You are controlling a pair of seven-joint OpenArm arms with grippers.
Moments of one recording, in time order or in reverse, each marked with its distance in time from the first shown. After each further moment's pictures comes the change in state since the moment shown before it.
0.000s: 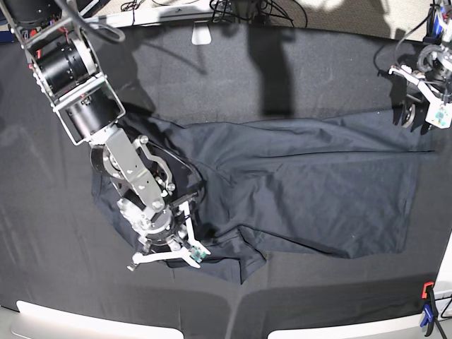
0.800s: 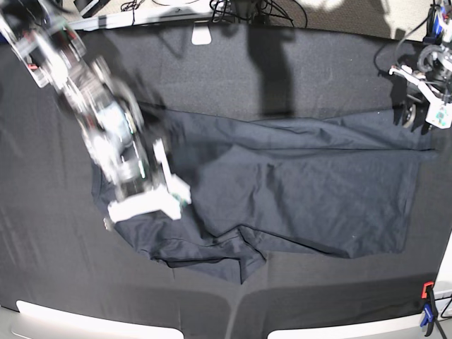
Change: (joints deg) left arm 0.0 -0.1 0.0 0.0 0.0 0.0 0.0; right arm -13.7 11.8 -0.2 21.4 2.5 -0.1 4.1
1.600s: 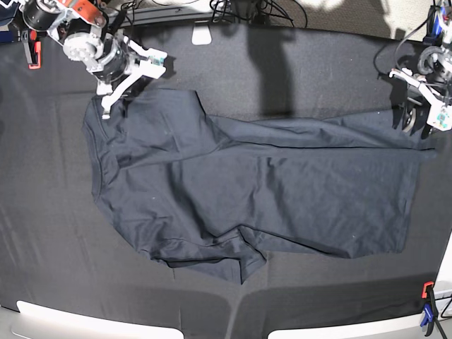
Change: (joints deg) left arm -0.5 0.0 0.0 0.0 0.0 0.0 -1.9; right arm -34.1 17.9 -0.1 17.8 -16.6 -1.1 1.8
